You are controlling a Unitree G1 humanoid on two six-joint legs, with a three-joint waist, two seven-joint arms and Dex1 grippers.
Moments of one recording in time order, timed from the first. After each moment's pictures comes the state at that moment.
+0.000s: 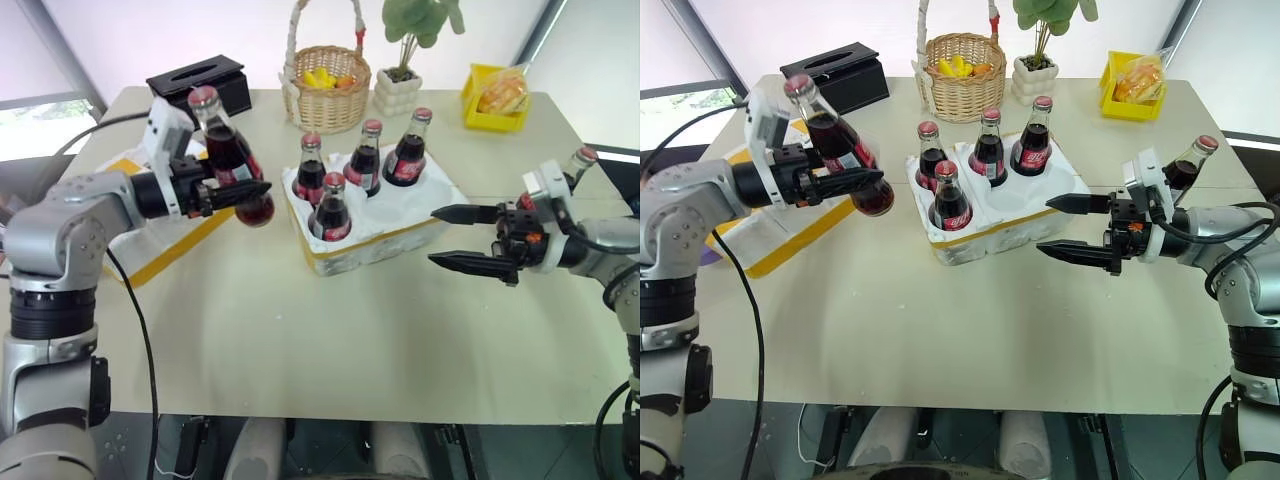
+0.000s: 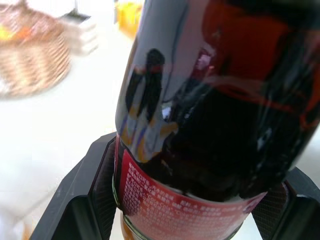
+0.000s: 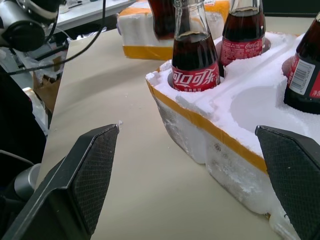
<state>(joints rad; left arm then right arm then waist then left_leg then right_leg) -0.74 0.73 0.13 -0.11 -0.67 0.86 -0.94 -0.43 -0.91 -0.17 -0.08 0.71 0.59 1.28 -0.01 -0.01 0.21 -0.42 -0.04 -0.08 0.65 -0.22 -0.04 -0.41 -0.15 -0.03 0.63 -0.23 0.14</state>
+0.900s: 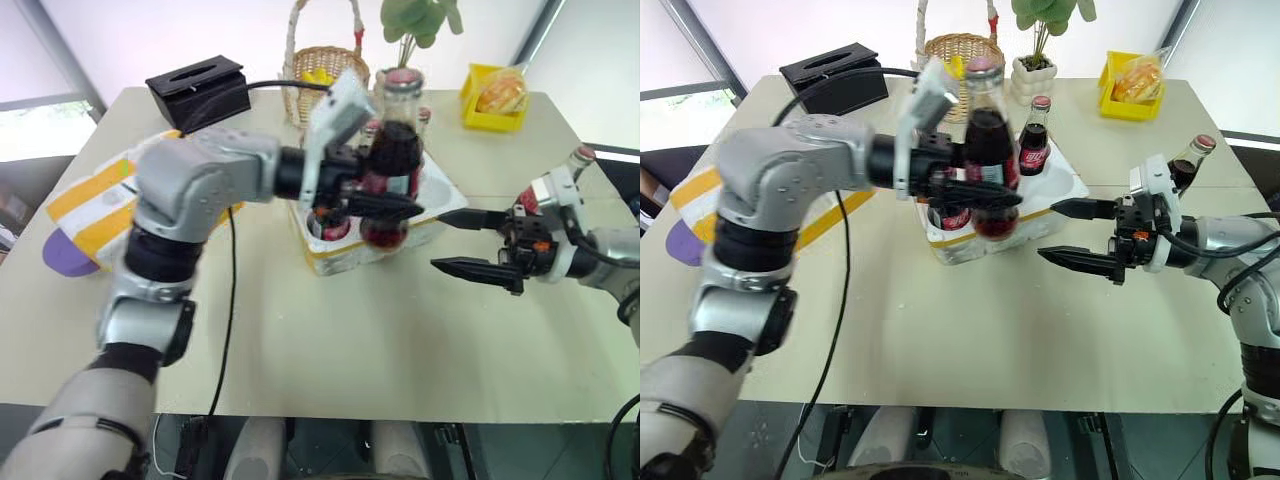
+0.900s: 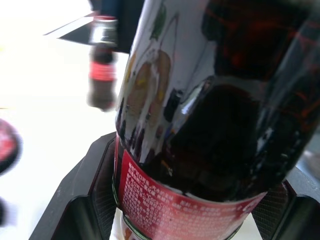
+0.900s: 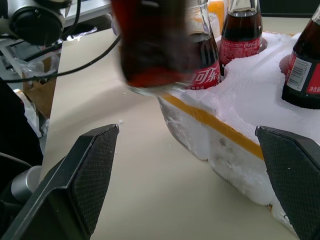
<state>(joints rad) -1.12 0.33 -0.19 -0.07 -0.66 1.08 -0.80 -0.32 -0.92 -0.25 -0.22 0.76 0.65 1.19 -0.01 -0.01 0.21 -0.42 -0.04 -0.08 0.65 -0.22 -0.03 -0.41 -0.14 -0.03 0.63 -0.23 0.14</state>
